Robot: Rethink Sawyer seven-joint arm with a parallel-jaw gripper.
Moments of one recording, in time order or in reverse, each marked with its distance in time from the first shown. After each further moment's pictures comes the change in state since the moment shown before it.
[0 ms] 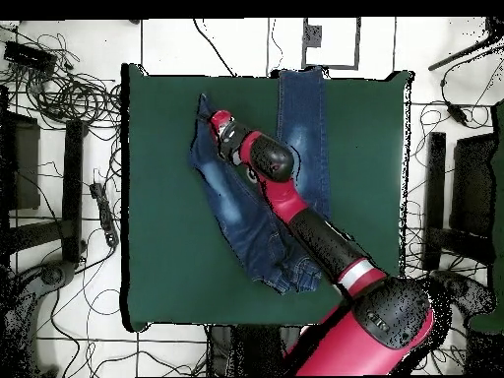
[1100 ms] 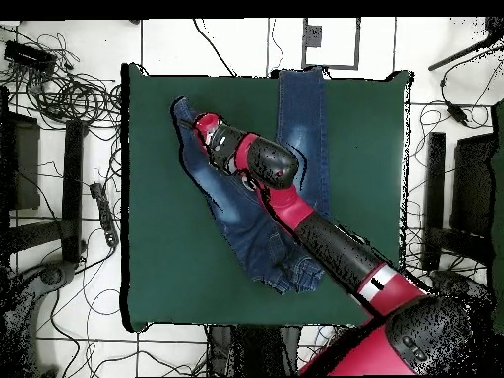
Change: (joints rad) arm -0.064 -0.132 0.079 0.204 0.039 0.032 0.000
